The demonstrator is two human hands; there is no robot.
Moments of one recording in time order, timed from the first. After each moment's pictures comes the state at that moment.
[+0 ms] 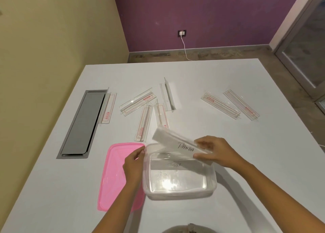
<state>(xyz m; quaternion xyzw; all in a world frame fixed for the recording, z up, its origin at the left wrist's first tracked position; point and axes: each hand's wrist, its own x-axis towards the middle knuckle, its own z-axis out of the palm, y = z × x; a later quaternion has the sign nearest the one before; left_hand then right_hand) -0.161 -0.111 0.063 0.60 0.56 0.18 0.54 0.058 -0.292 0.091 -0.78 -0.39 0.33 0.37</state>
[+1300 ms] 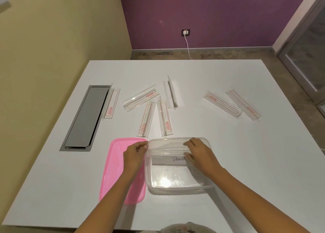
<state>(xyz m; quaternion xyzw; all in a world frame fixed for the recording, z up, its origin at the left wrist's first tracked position) -0.166 -0.087 0.051 0.67 0.52 0.13 0.51 0.005 -0.262 0.050 -0.83 -0.53 0.07 0.15</state>
